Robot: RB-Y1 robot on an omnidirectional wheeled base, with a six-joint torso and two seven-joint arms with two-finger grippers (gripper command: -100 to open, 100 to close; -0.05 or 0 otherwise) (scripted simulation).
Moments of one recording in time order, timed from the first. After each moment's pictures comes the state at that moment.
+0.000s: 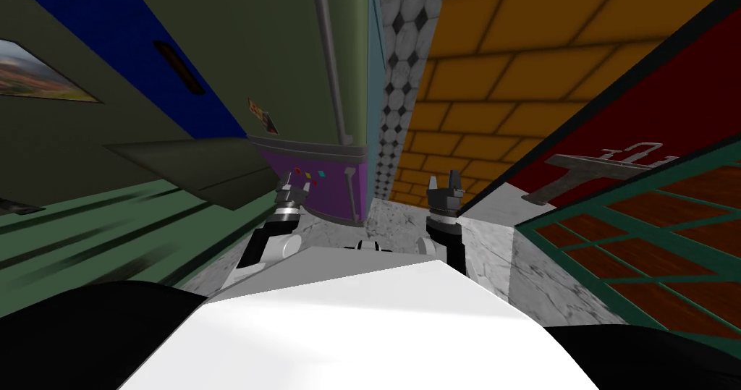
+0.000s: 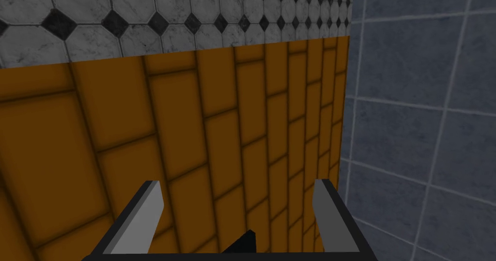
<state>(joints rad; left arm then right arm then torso) 0.52 0.17 0.17 -2.31 0.37 -0.19 0.08 0.46 0.01 0.02 -2.38 0.10 -0.44 -0.10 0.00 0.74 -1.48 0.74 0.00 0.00</state>
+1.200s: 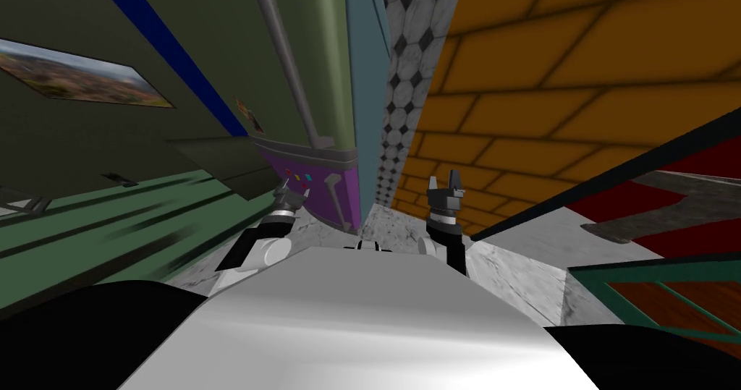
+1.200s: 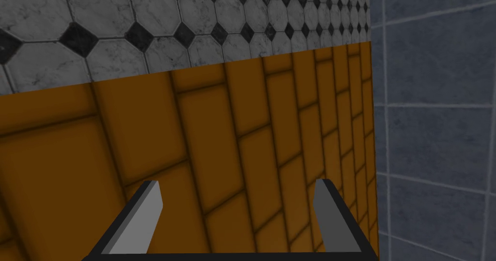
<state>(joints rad) 0.56 0.15 0.25 -2.35 0.60 0.04 0.16 0.46 0.01 0.02 -2.38 0.10 -0.44 -0.10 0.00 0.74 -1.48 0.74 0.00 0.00</state>
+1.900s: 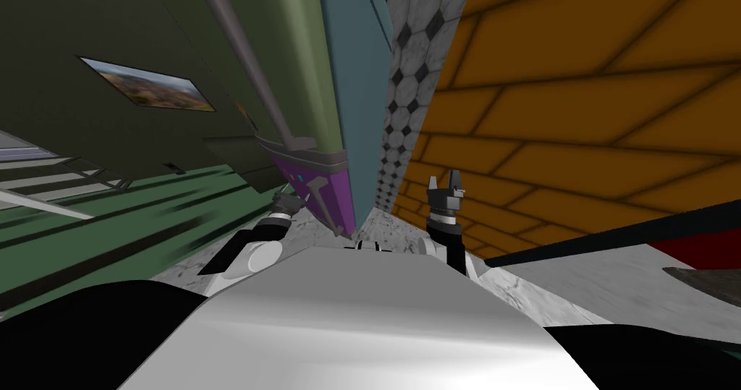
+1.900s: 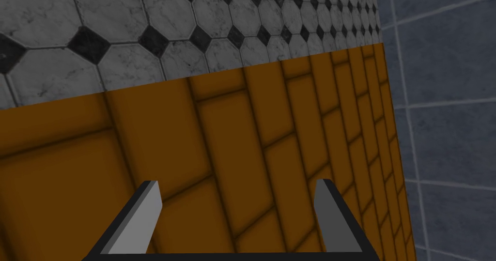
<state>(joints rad) 0.59 0.13 0.31 -2.38 0.77 0.20 0.21 0.46 0.01 0.02 -2.38 0.10 -0.44 -0.10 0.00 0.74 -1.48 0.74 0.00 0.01</state>
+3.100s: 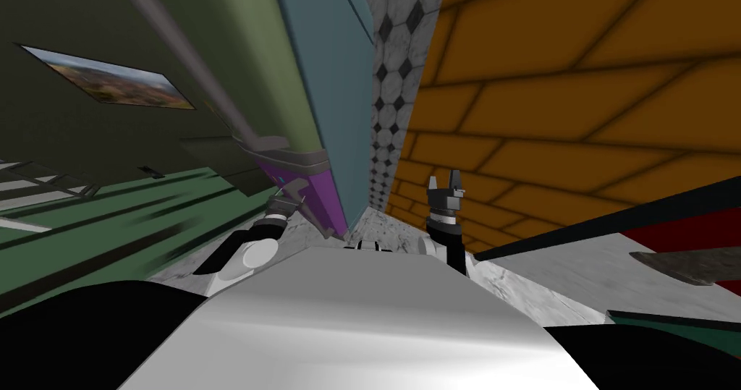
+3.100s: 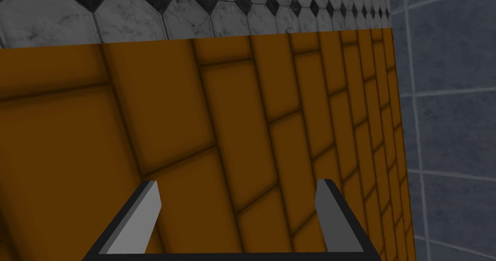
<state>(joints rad) 0.53 0.03 0.44 -2.33 0.82 0.32 0.28 0.46 0.01 0.02 -2.38 0.10 -0.44 -0.10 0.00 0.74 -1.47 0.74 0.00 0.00</state>
